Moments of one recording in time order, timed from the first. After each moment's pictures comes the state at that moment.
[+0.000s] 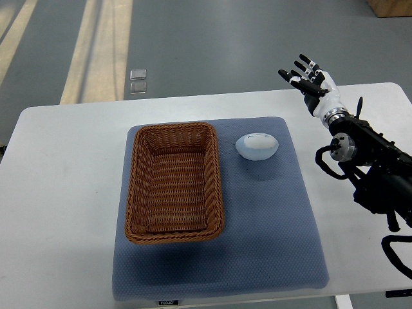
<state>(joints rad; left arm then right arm) -0.05 0.00 -0.16 -0.14 0.07 -0.06 -0.02 0.77 -0.11 0.95 0.58 -0.42 -0.01 0.28</state>
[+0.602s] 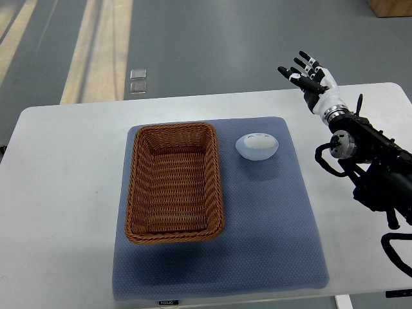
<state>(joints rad) -0.03 0.00 -0.16 -0.12 0.07 -0.05 -0.02 0.78 -0.11 0.95 0.58 -0.42 -0.01 0.28</state>
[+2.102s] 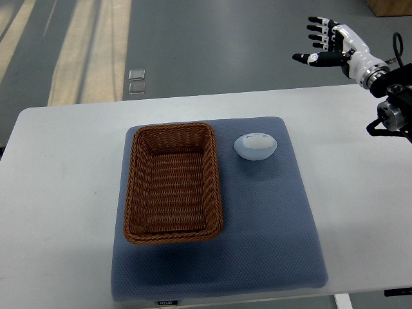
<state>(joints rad) -0.03 0.00 -0.16 -0.12 0.07 -0.05 -0.02 0.97 -0.46 0.50 0.79 -0.68 0.00 0.24</state>
